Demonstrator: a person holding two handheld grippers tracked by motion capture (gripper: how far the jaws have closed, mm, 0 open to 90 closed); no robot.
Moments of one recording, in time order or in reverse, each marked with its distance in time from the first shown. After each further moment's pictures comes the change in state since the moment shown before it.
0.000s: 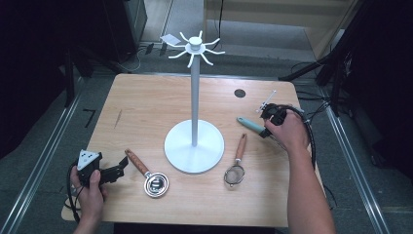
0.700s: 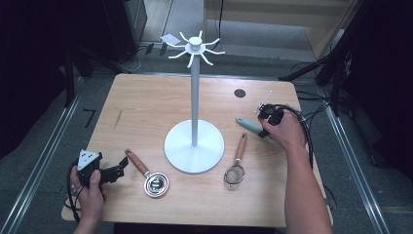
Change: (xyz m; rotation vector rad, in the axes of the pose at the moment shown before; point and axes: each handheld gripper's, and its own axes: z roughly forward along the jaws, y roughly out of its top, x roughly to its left) left arm 0.000 0.000 0.000 0.001 0.001 0.000; right arm -0.004 0.007 0.013 0.039 0.008 0.005
